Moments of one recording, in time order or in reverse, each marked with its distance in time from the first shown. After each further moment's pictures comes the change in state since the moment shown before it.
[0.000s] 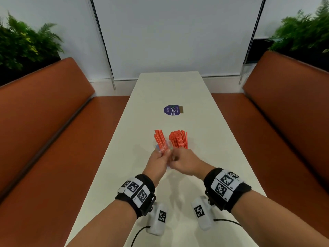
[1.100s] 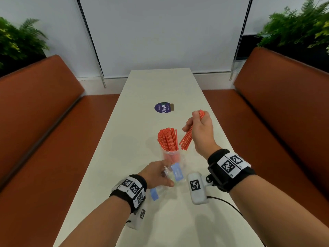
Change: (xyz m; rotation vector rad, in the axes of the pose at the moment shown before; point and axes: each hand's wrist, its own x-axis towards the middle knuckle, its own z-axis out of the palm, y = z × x) left_hand 0.026 -0.046 -0.003 0.799 -0.460 -0.022; right_hand 0.016 0.006 -0.066 0.740 0.781 0.024
